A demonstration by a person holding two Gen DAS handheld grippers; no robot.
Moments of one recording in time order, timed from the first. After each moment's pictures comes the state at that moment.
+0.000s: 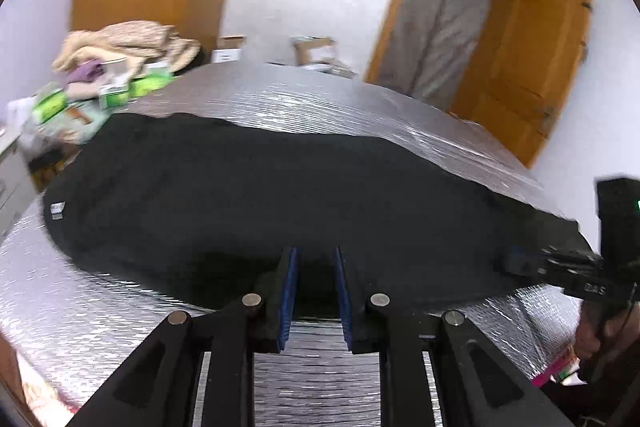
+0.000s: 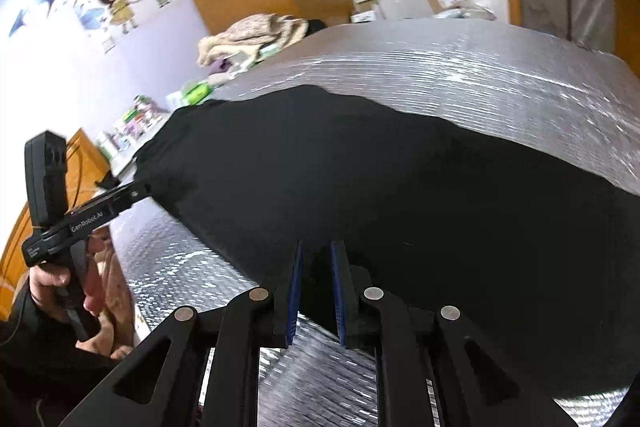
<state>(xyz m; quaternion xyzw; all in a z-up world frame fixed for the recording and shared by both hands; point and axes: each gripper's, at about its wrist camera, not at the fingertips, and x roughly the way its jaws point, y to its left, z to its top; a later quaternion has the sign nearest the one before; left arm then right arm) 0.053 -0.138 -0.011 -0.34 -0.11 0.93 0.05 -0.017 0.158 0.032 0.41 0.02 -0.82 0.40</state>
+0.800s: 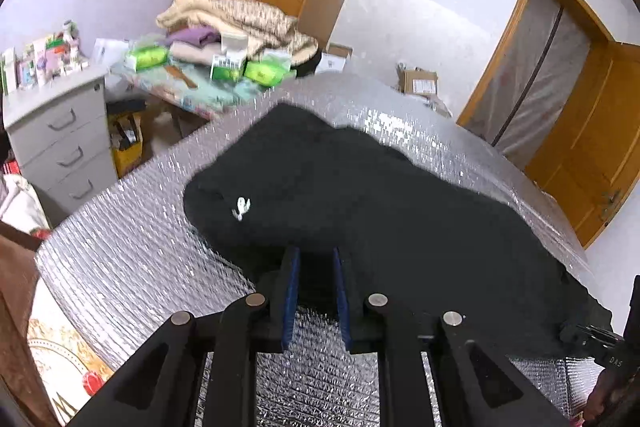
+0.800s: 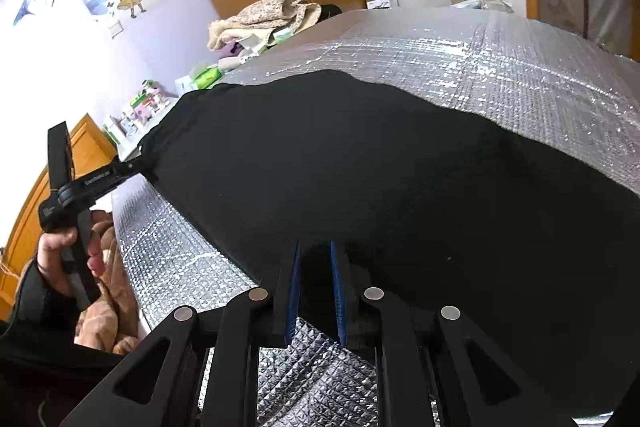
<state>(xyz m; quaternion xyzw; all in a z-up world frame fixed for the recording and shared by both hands) 0.078 -0.260 -0.010 -0.29 -0.22 0.92 -0.13 -0.026 0.143 0.027 0.42 0.03 -0.81 0.40</state>
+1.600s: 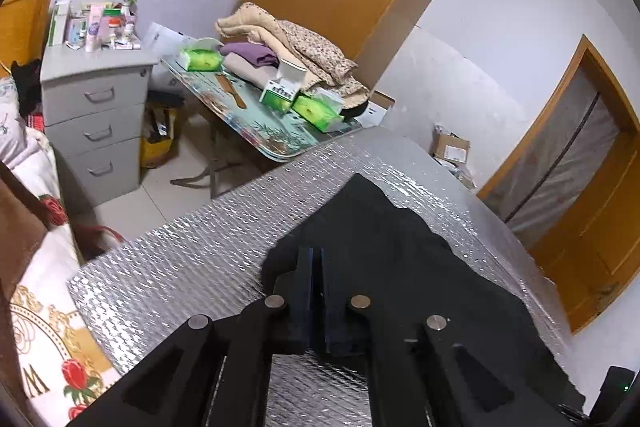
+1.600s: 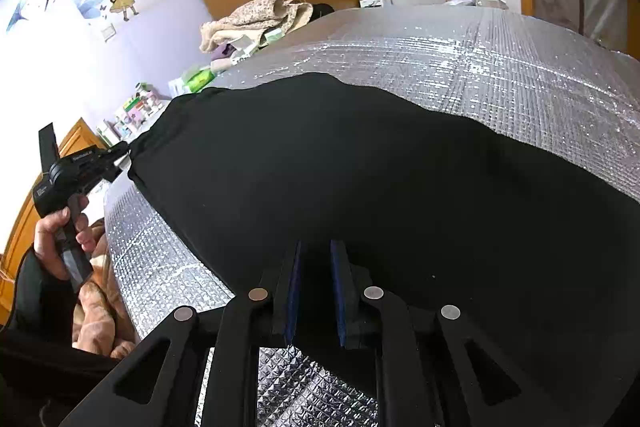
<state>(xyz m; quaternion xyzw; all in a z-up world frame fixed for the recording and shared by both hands) 0.088 -0.328 -0.022 -0.25 -0.32 0.89 -0.20 -0.040 0.140 0.020 0.43 0.02 -0.81 0.40</state>
